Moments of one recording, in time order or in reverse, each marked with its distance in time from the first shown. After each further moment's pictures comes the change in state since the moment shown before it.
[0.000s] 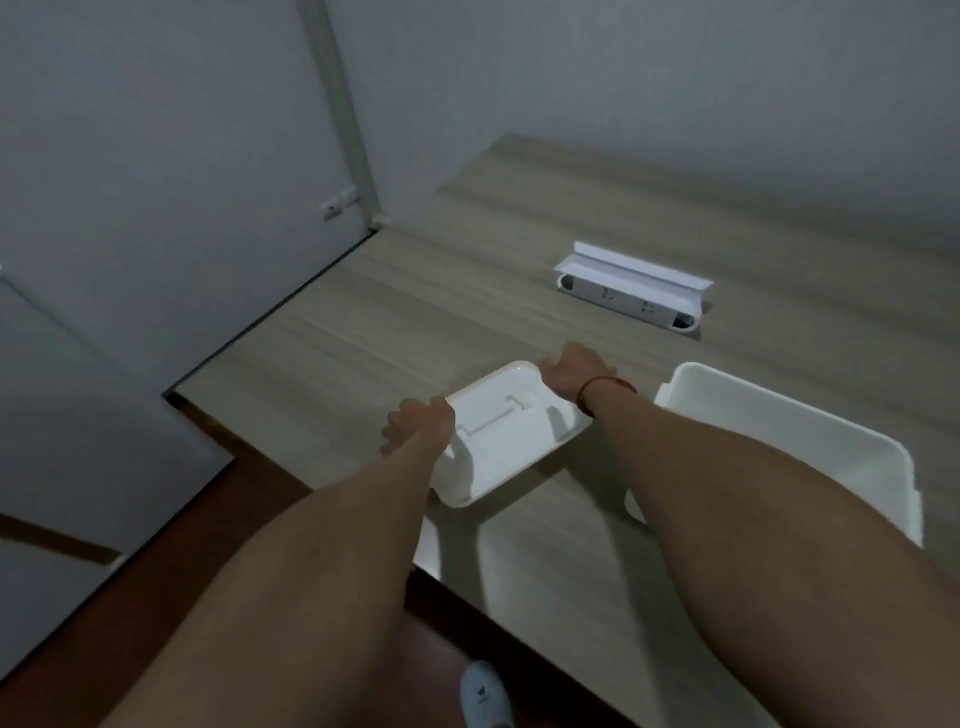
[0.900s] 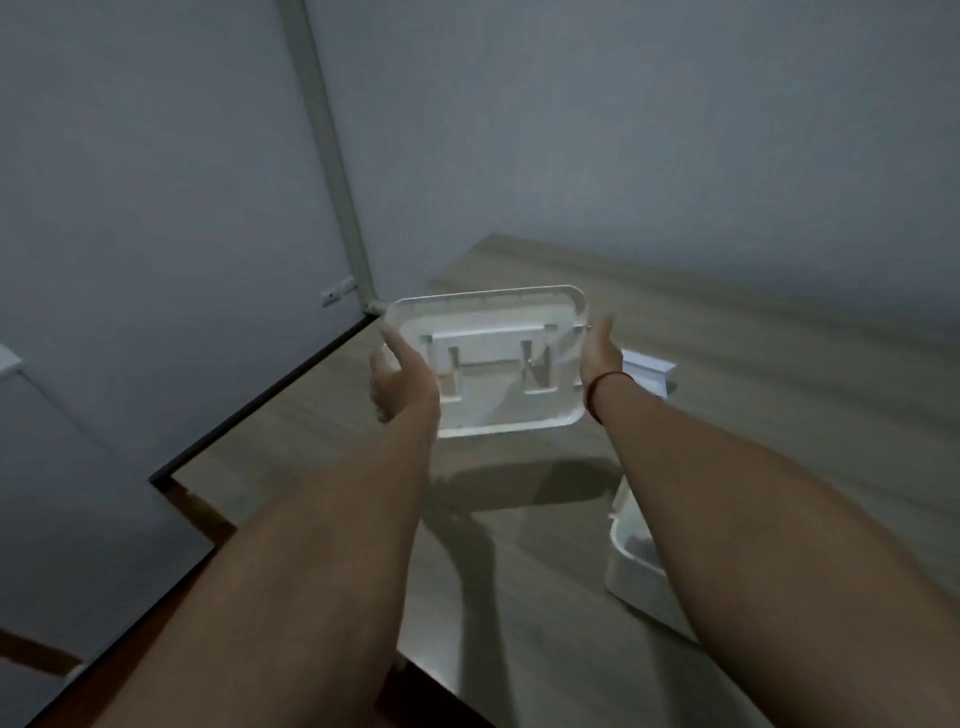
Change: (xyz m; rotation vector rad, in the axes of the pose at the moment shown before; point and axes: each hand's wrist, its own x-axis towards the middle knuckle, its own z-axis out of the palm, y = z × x) left_hand -0.033 0.109 -0.079 -1.014 0.234 0.108; right_hand 0.014 -0.027 -0.097 1.196 0.136 0.207
